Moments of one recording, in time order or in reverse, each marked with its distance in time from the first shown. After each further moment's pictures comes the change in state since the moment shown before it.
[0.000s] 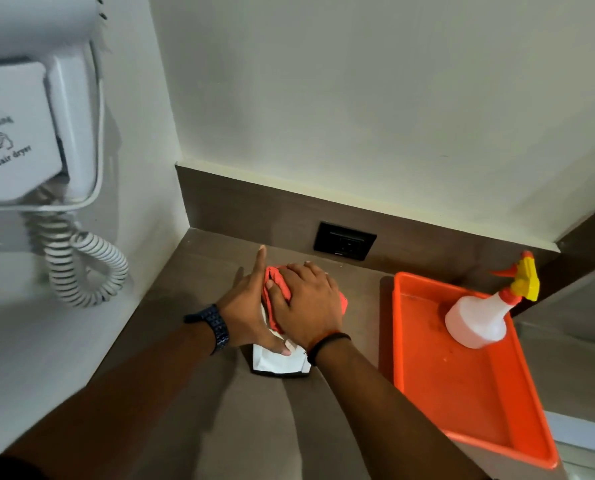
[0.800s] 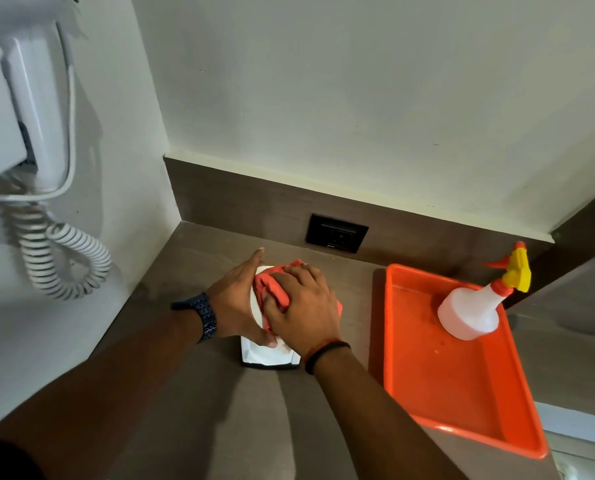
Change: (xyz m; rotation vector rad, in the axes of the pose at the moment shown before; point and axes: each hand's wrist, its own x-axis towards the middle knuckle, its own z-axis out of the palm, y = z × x) left_hand 0.004 0.002 0.001 0.100 0.016 -0.068; right_hand -0.021 0.014 -0.008 0.074 0.004 -0.023
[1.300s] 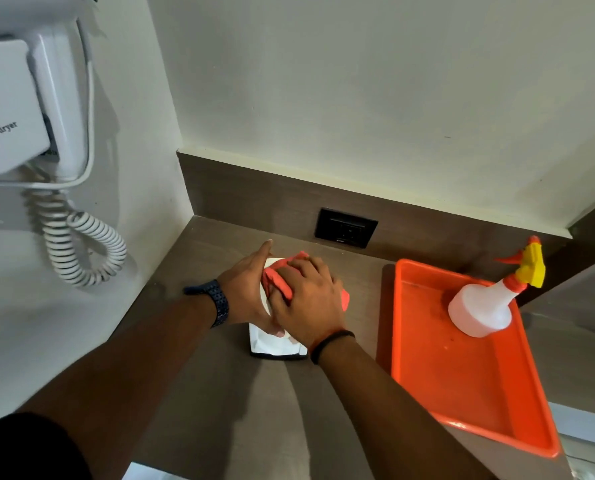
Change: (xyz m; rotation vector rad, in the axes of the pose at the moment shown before) left_hand 0.000 0.004 -0.001 0.073 0.002 -0.031; right_hand -0.002 -0.003 0.002 -0.004 0.052 -0.057
